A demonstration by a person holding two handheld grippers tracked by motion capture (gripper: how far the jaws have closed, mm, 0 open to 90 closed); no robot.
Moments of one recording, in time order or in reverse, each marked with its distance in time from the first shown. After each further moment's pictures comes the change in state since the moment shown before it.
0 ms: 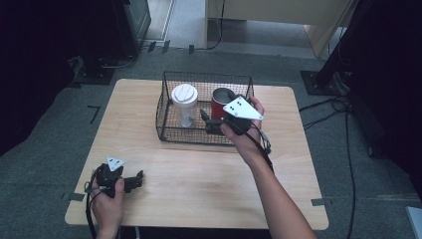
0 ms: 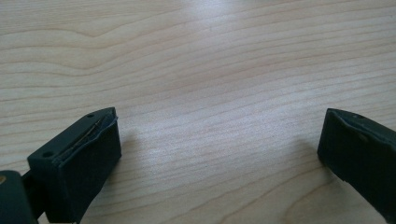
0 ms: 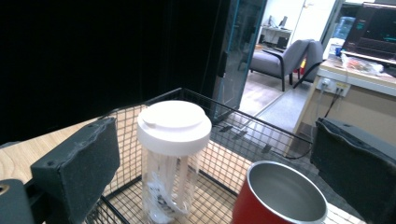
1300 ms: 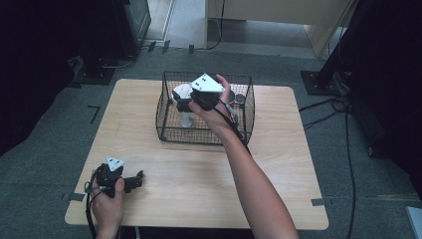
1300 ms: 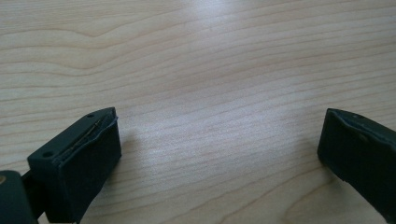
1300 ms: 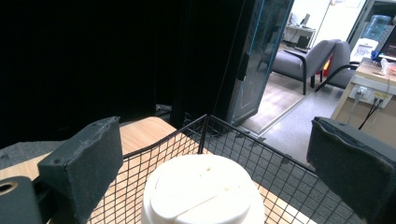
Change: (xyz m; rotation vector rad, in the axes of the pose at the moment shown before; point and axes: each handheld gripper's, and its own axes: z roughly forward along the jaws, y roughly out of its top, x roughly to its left) left arm 0.000 0.000 0.000 0.000 0.000 0.000; right arm 0.021 0.020 0.105 0.014 0.075 -0.022
